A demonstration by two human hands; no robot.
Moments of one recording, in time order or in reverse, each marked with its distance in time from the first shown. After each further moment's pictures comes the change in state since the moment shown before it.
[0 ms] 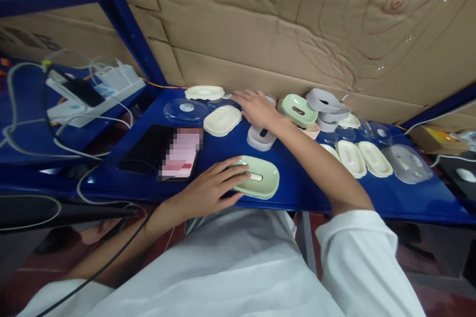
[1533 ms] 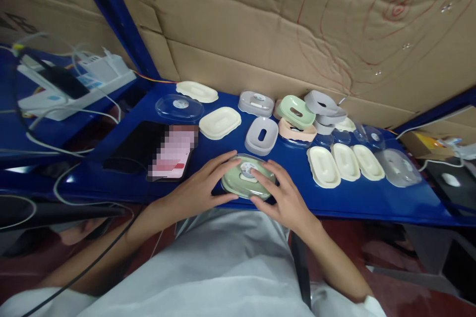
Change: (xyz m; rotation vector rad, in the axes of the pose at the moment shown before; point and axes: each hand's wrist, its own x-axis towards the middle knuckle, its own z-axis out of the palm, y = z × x) left_hand -0.005 -0.006 0.005 -0.300 0.023 -0.269; right_hand -0.220 -0.114 0.027 0.218 0.266 0.096
